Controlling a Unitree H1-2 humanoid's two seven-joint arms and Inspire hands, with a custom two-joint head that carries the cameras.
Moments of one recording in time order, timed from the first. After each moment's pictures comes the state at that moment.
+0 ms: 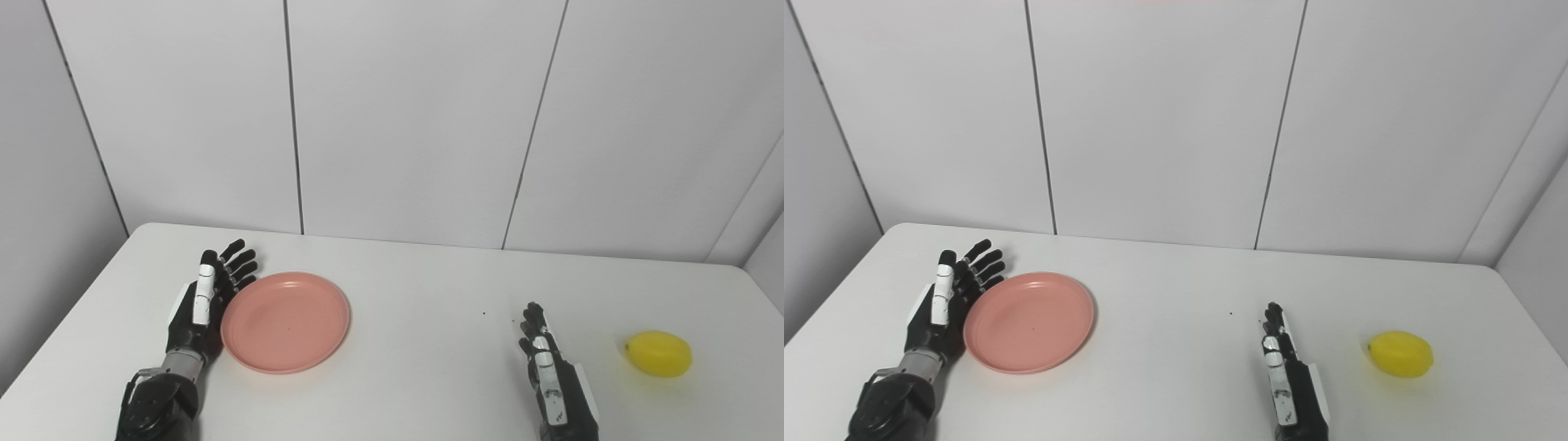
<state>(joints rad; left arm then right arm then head) -0.43 0.20 0.17 0.49 -0.29 -0.15 -0.20 -0.08 0.02 0.03 -0.02 0.02 -0.08 0.03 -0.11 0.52</state>
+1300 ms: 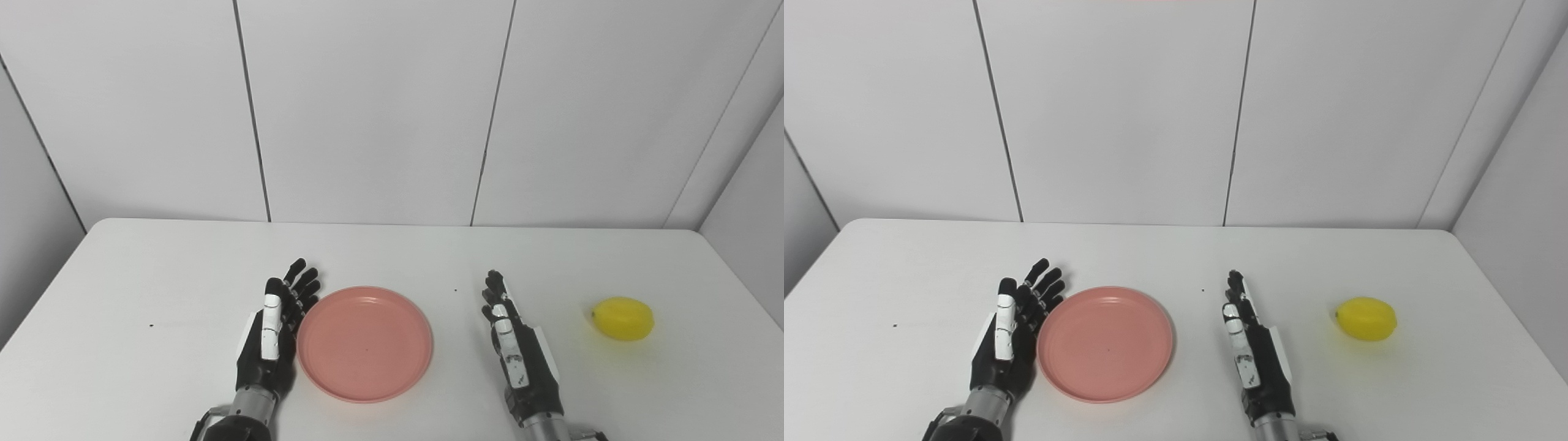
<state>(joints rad) -0.24 -0.06 0.01 0.15 -0.19 0.00 -0.13 -0.10 0.02 0.05 -0.02 0.01 -0.07 0.02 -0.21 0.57</state>
